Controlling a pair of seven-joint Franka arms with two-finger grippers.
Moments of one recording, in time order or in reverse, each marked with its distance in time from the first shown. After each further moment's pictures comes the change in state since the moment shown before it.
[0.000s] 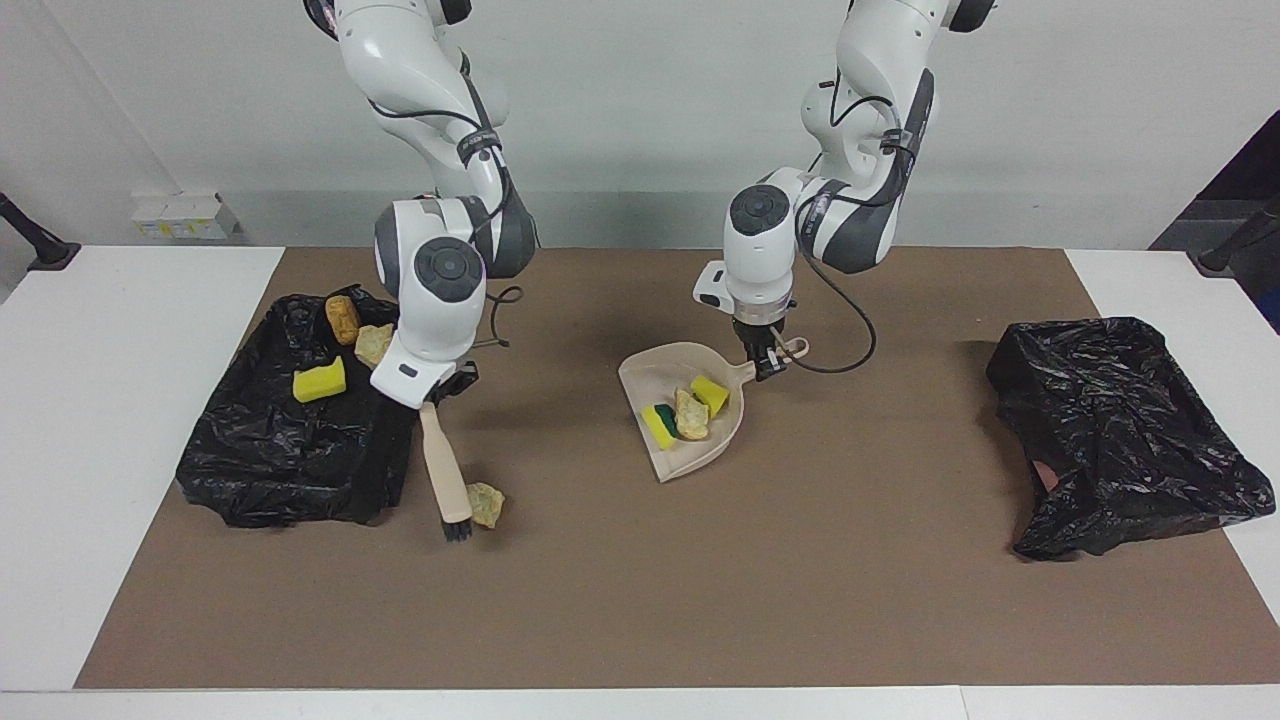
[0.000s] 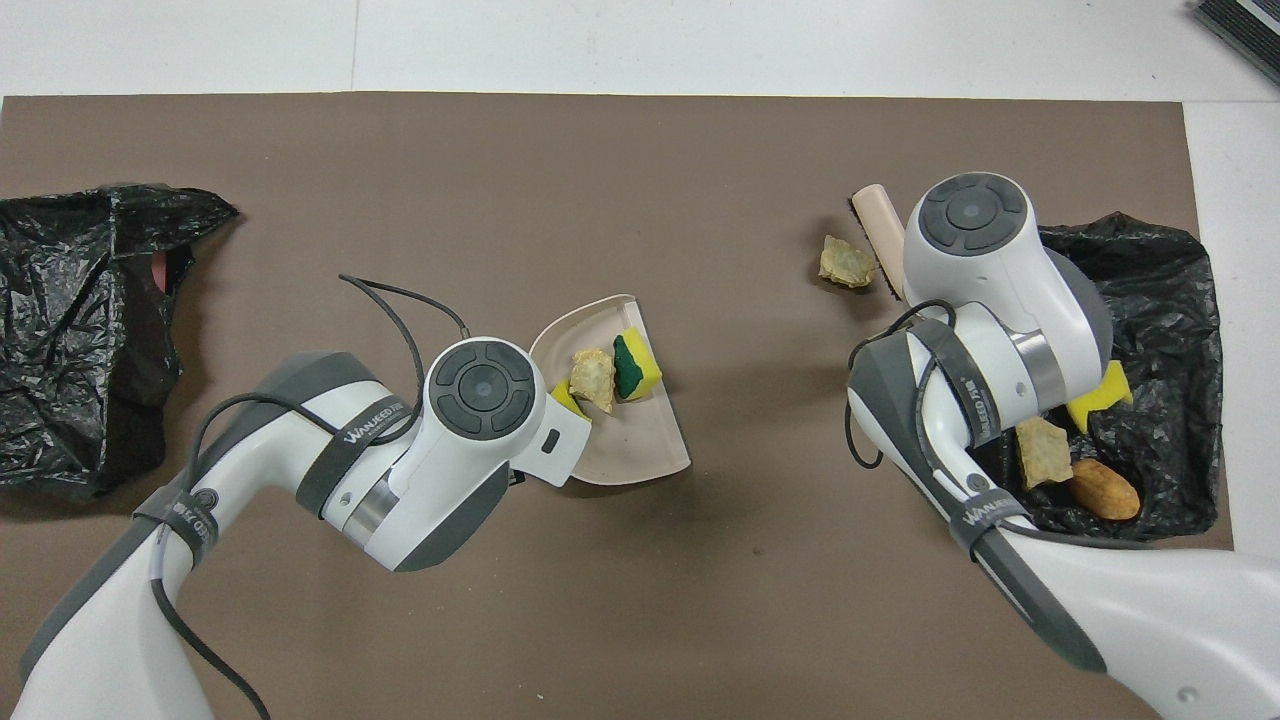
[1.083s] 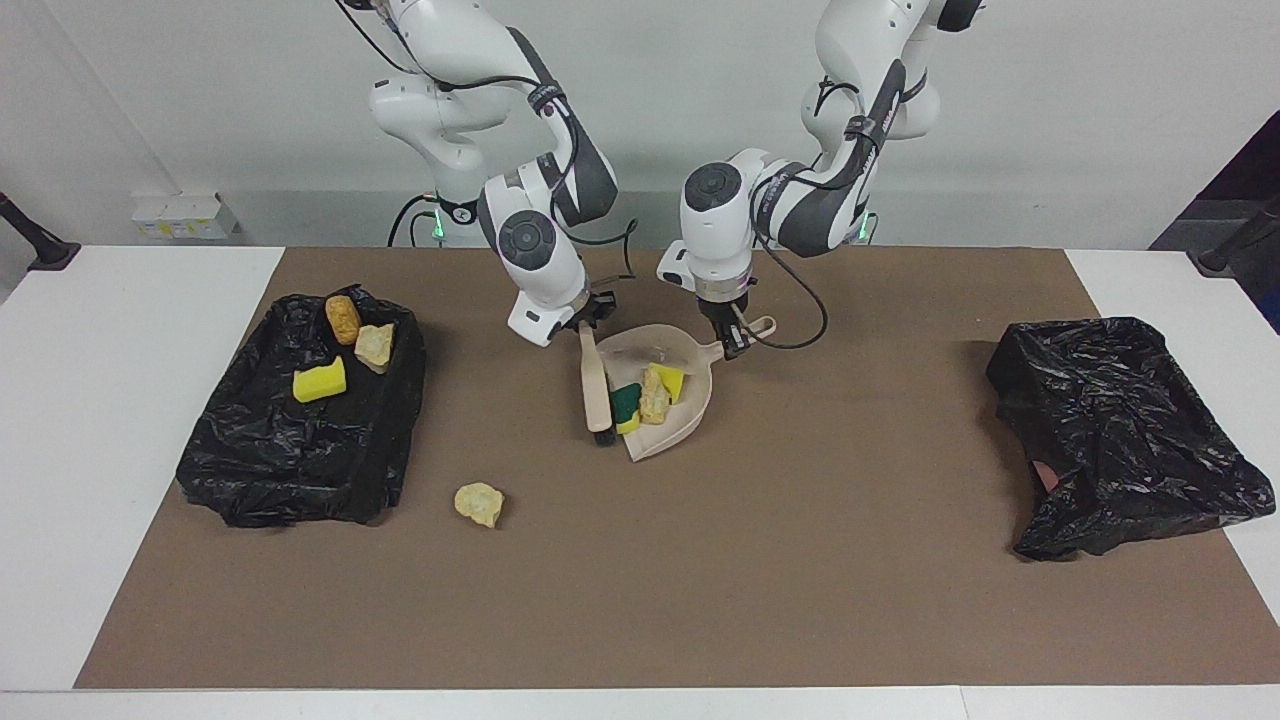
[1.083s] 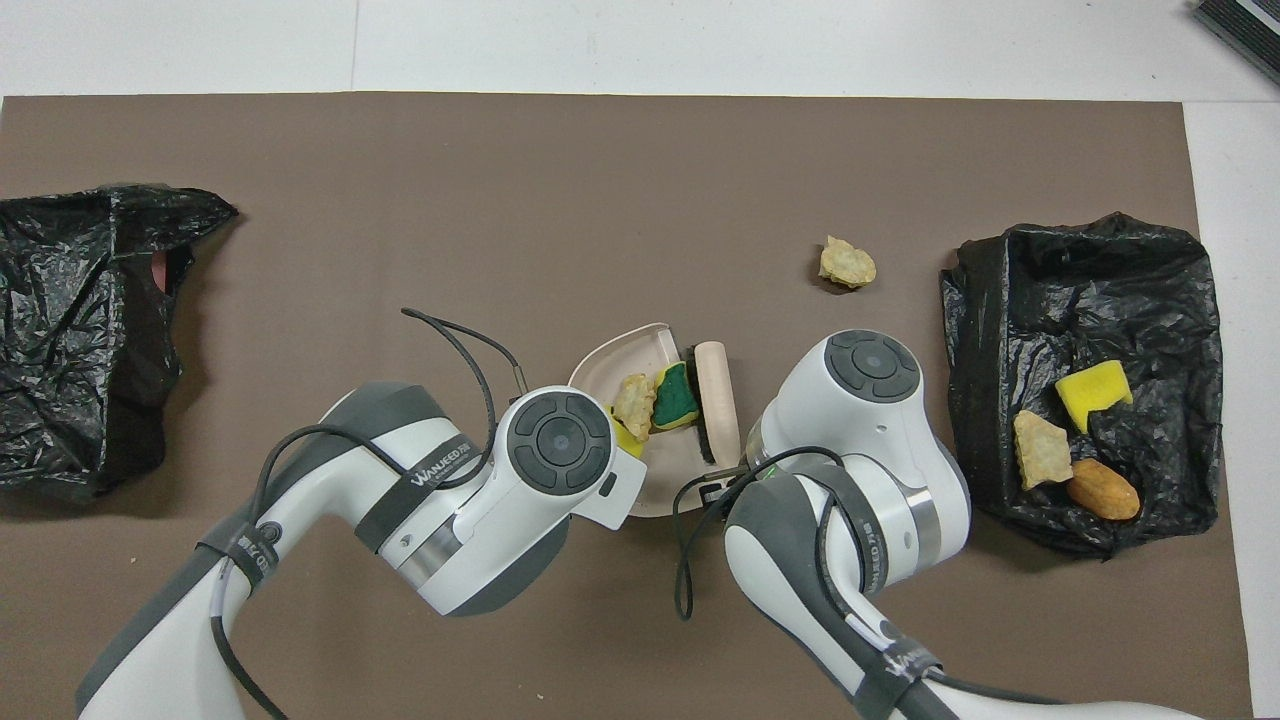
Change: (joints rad) left arm -0.015 -0.005 -0.094 0.001 0.001 -0.041 -0.089; right arm 0.039 -0.210 0.219 -0.349 0.669 0.087 0.105
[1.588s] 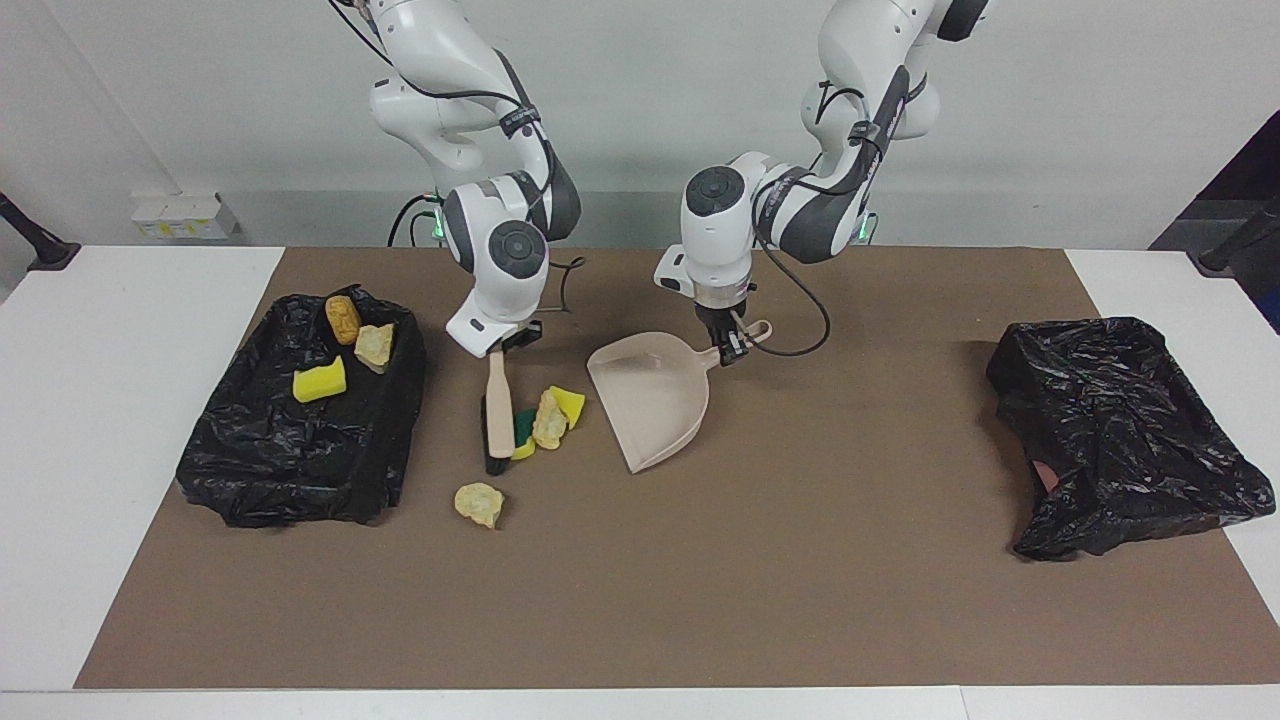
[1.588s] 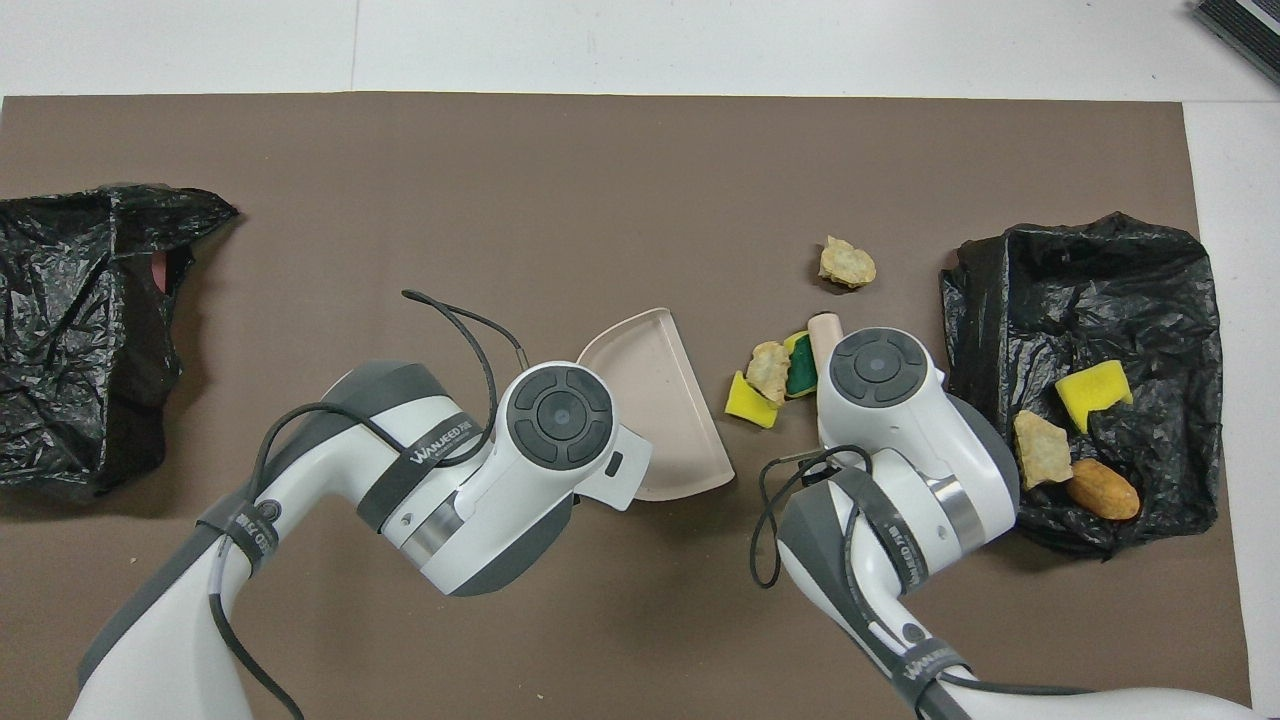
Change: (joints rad) left arm -0.003 0.029 -0.002 0.050 0.000 -0.015 -0.026; right arm -0.010 -0.006 -0.064 -0.037 -0.428 -0.034 0.184
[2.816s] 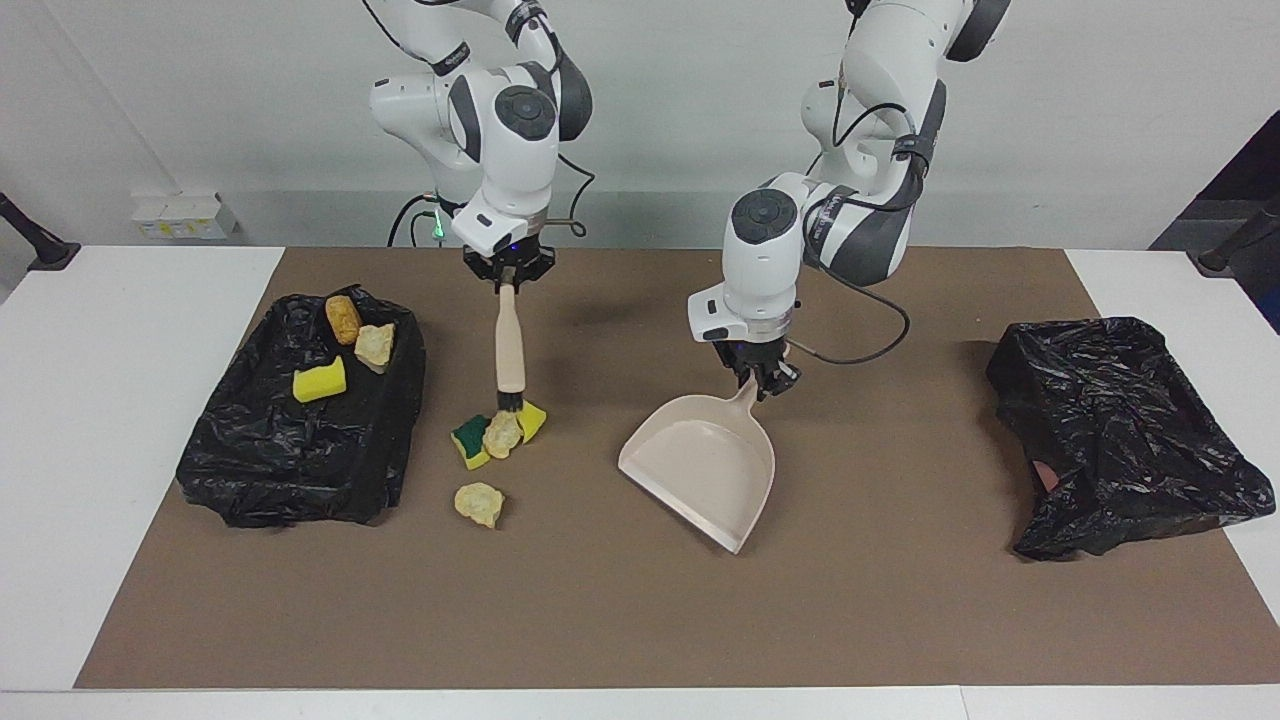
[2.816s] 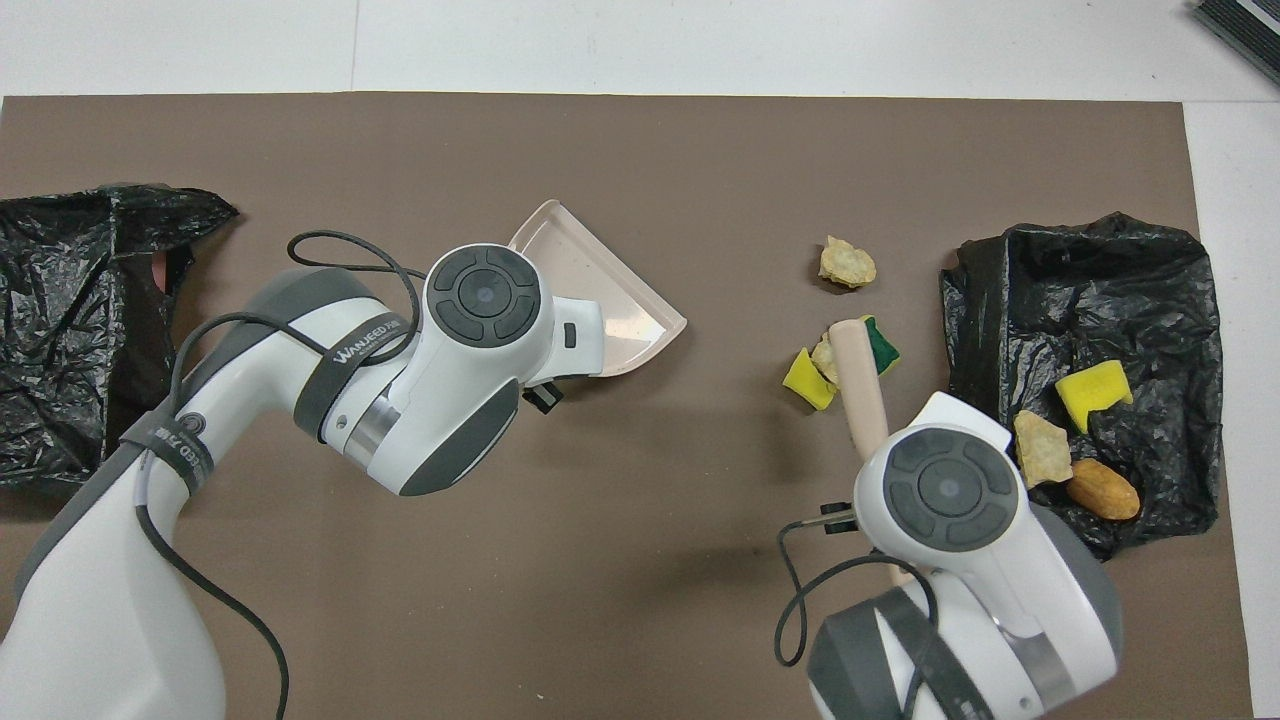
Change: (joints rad) left arm 0.005 0.101 0.107 0.205 0.027 -0.051 -0.272; right arm -0.020 -0.290 0.003 -0.081 -0.088 -0.071 0.009
